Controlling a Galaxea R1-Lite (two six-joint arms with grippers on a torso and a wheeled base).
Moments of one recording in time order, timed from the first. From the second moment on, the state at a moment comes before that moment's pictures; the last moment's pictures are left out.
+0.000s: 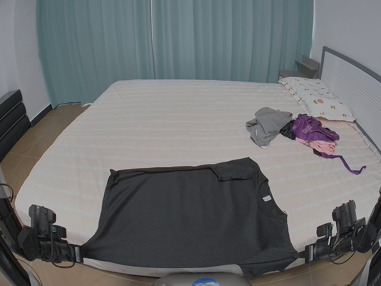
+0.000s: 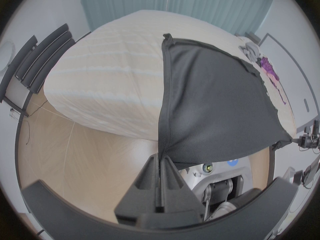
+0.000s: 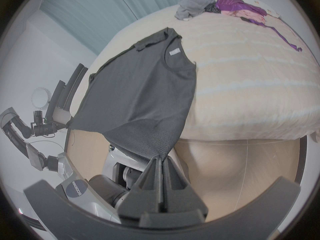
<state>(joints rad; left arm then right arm) 0.13 1.87 -0.02 -0.75 -0.10 -0.03 0.11 1.88 -0.02 -0.77 0.34 0.16</state>
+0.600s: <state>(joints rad) 0.05 1.77 -0.21 -0.81 -0.08 -0.35 0.11 1.87 -0.20 -0.90 0.29 0.33</state>
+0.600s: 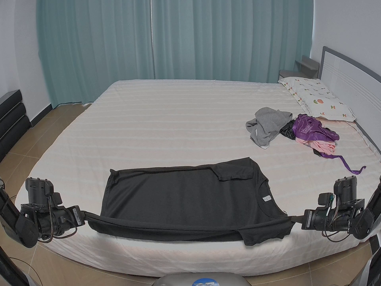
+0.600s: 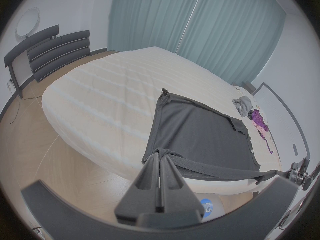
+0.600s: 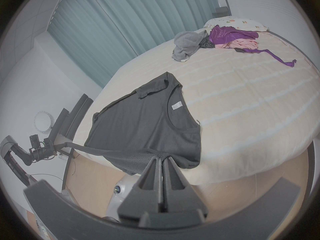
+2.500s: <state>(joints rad) 0.06 2.06 -0.46 -0.81 -0.09 -0.49 0.11 2.11 -0.48 -0.90 0.29 0.37</state>
